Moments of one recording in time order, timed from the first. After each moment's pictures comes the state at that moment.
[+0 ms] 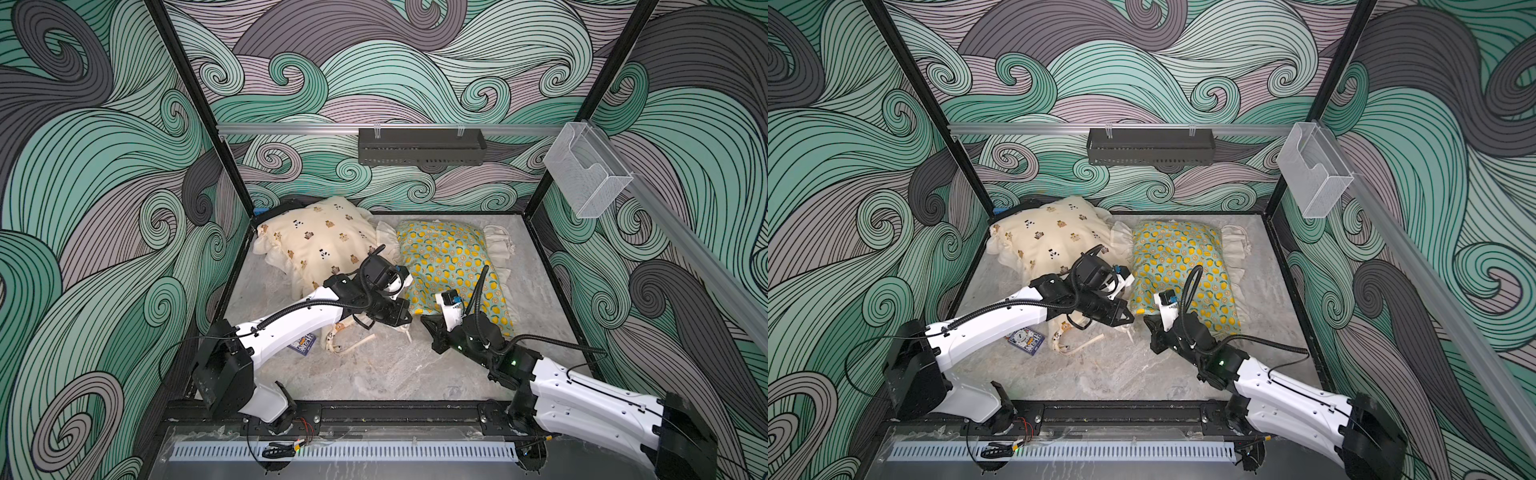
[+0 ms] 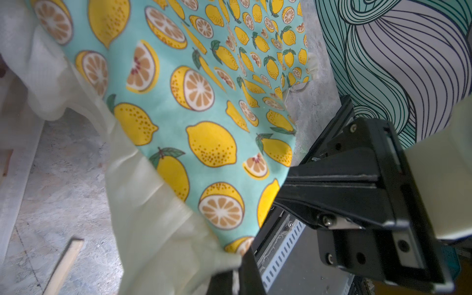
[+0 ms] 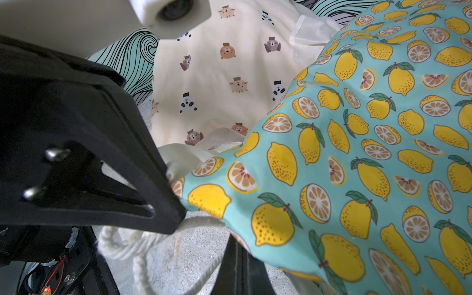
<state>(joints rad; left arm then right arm) -0.81 1.46 1.15 -0.63 0.42 -0.45 0.92 0.87 0.39 0.05 0.11 0.40</state>
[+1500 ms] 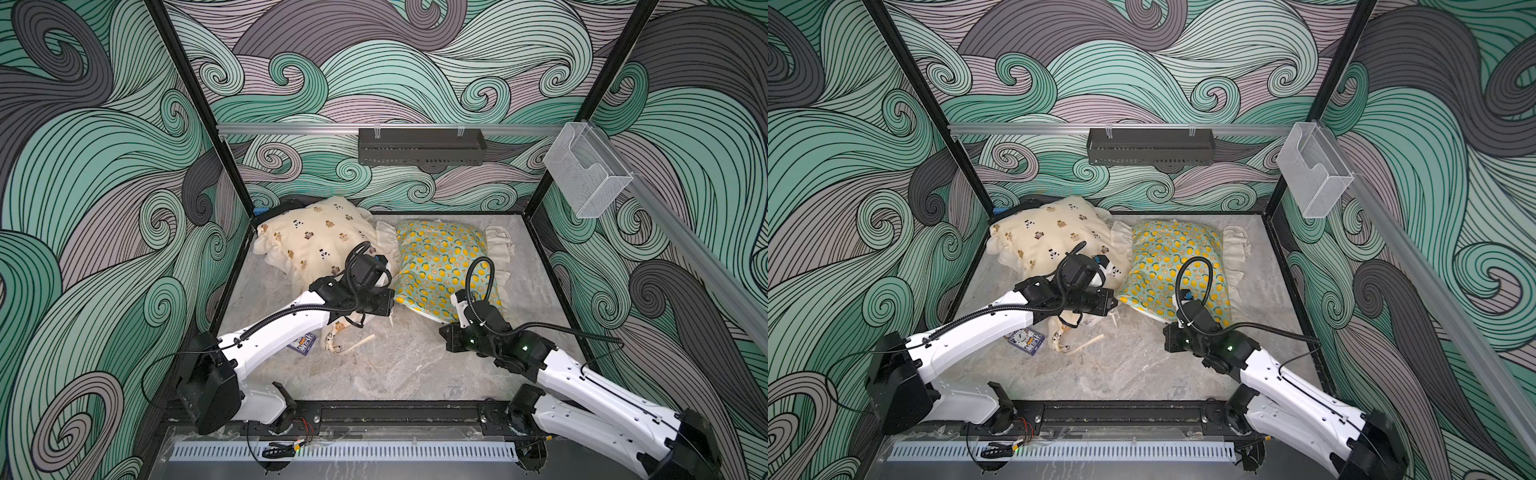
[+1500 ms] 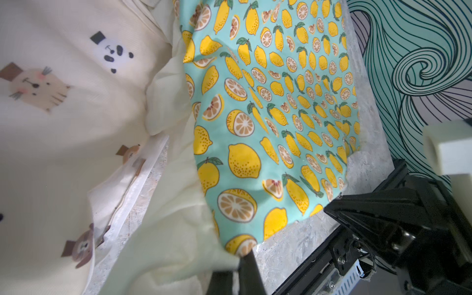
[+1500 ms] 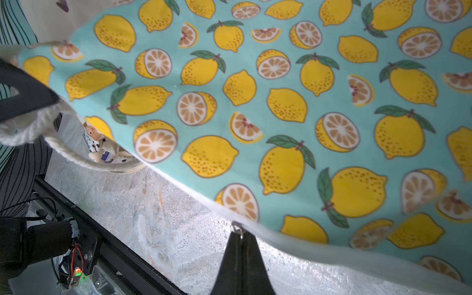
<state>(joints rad) -0.75 1.36 1.08 -0.60 0.13 -0.54 0.76 0.86 0.55 -0.52 -0.02 0.63</state>
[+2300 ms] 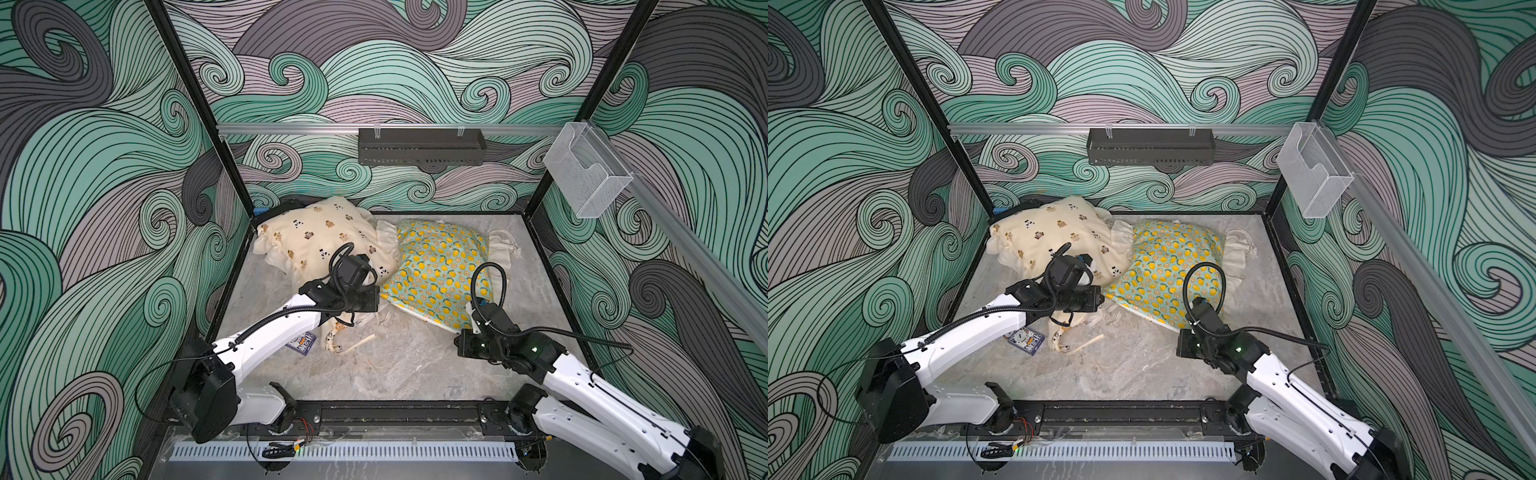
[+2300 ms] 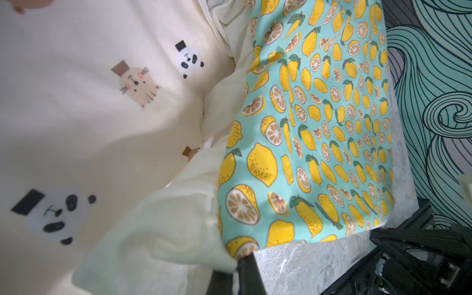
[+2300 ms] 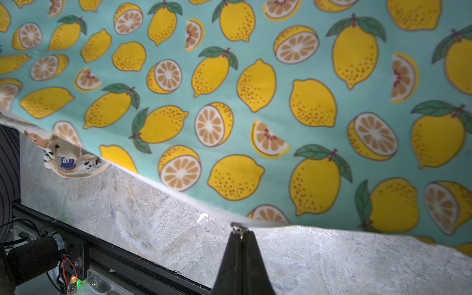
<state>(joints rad) -0.66 1.32 0.98 -0.54 0.09 -0.57 0.69 0.79 0.56 -0.74 -0.03 0.73</state>
